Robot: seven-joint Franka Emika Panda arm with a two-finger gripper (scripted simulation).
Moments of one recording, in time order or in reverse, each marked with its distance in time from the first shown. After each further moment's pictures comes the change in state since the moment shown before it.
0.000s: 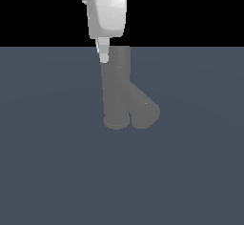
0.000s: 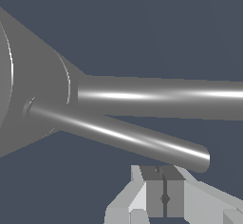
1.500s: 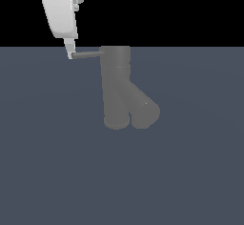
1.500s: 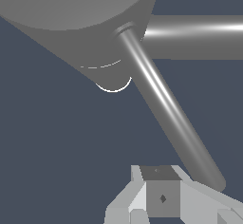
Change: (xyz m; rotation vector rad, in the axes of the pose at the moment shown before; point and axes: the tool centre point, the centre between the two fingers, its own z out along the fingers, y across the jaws) arm -0.067 -0.071 0.000 0.004 -0.003 0.027
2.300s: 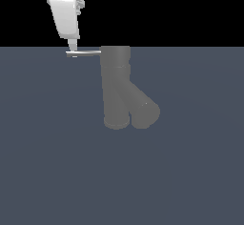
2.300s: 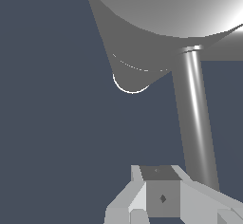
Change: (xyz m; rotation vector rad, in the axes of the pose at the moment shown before) arm 0.003 -0.053 0.000 0.002 0.001 0.009
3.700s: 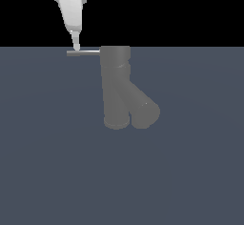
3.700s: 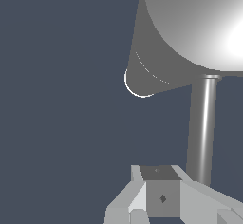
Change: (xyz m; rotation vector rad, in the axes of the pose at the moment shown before) arm 0.007 -0.027 -0.017 -0.010 -0.001 -0.060
